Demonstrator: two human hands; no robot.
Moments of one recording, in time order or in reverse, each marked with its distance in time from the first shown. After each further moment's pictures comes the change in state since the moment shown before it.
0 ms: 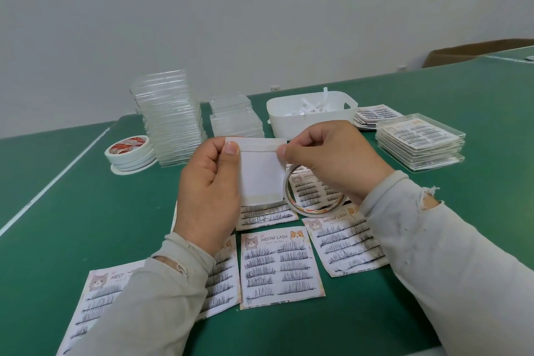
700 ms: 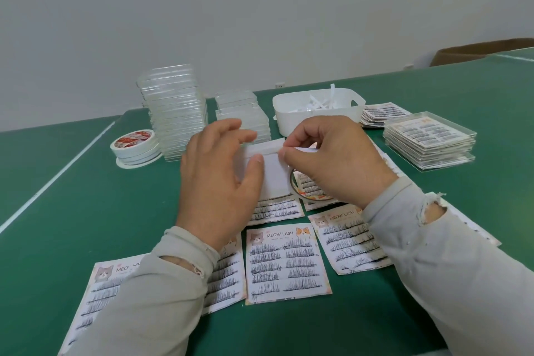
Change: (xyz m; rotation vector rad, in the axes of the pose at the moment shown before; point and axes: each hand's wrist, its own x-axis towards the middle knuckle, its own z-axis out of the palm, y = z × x) left_hand 0.005 -0.002 -0.011 0.681 -0.078 0.293; right_hand -0.009 -0.006 0.008 -0.210 0.025 -0.210
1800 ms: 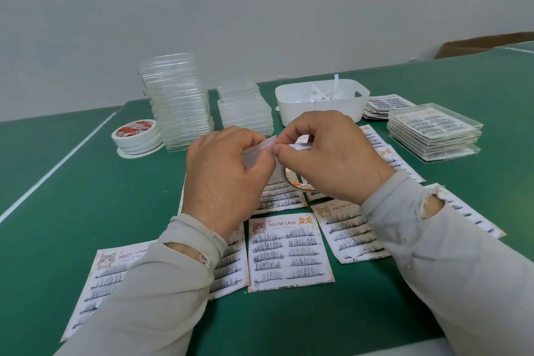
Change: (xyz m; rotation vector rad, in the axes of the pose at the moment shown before) left_hand 0.002 0.021 -0.009 -0.053 -0.098 -0.088; right_hand -0.008 -0.015 0.007 -0.117 -0.076 -0.024
